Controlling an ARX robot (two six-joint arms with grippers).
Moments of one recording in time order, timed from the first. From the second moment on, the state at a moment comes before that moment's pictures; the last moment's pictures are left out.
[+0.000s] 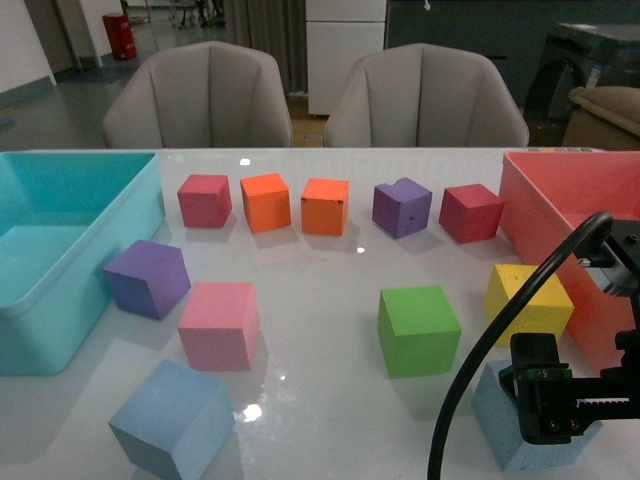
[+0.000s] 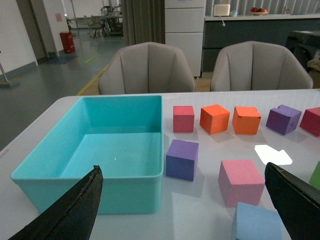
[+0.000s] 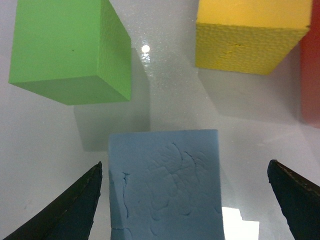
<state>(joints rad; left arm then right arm) 0.00 0.00 0.01 0.00 0.00 0.00 0.22 1.71 0.59 0.27 -0.03 0.18</state>
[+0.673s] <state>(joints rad) 0.00 0.00 0.01 0.00 0.00 0.00 0.23 1.86 0.62 0.36 -0.06 0.18</state>
